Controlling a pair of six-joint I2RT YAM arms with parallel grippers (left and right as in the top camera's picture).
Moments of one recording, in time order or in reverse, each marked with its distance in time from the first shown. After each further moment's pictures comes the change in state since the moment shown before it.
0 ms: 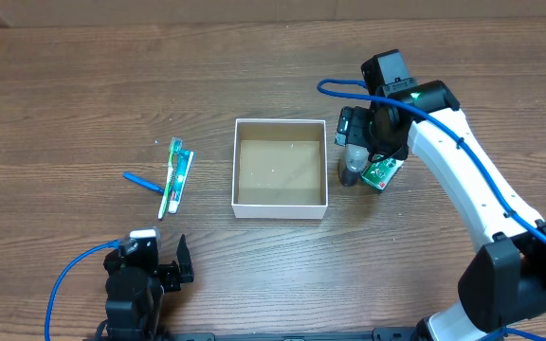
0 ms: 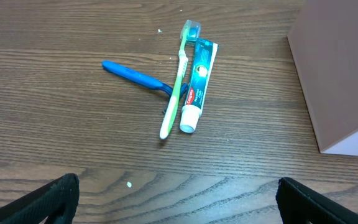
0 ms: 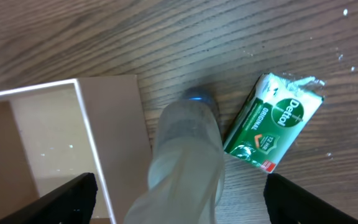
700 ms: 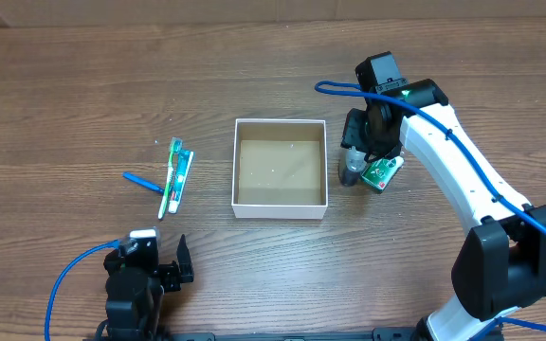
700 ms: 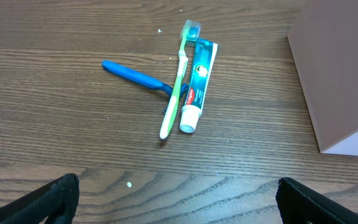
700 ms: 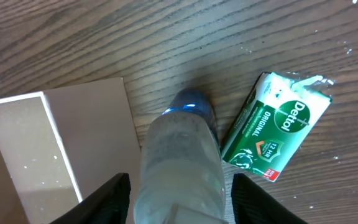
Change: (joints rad) left arm 0.000 0.000 0.000 0.000 0.000 0.000; right arm 0.000 0.056 -0.001 0.014 0.012 0.018
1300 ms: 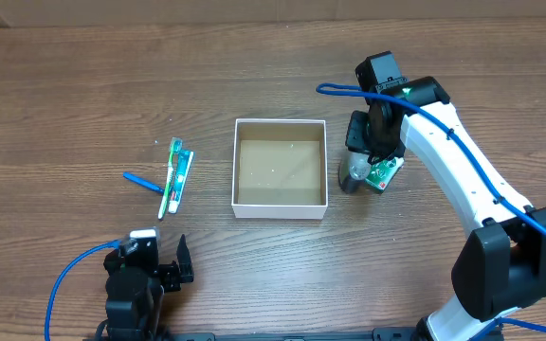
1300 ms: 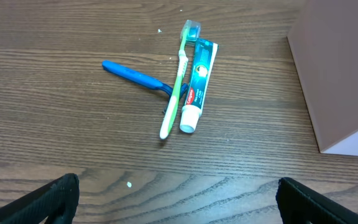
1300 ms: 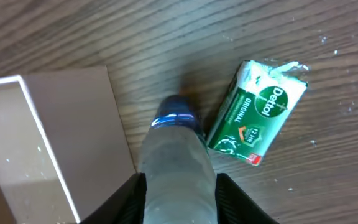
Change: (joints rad) left arm 0.000 0.000 0.000 0.000 0.000 0.000; right arm 0.005 -0.002 0.029 -0.080 0.030 -0.002
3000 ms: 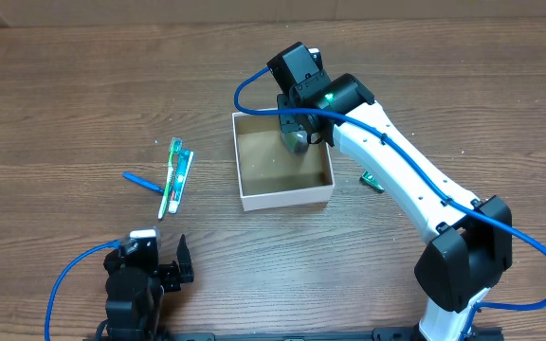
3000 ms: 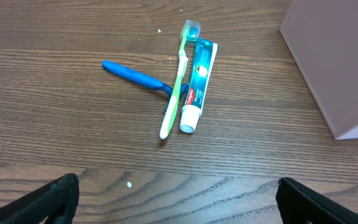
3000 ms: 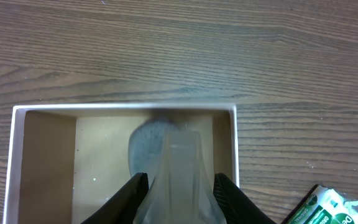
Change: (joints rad) left arm 0.000 0.000 0.000 0.000 0.000 0.000; right arm 0.289 0.126 0.253 0.166 0.227 -0.133
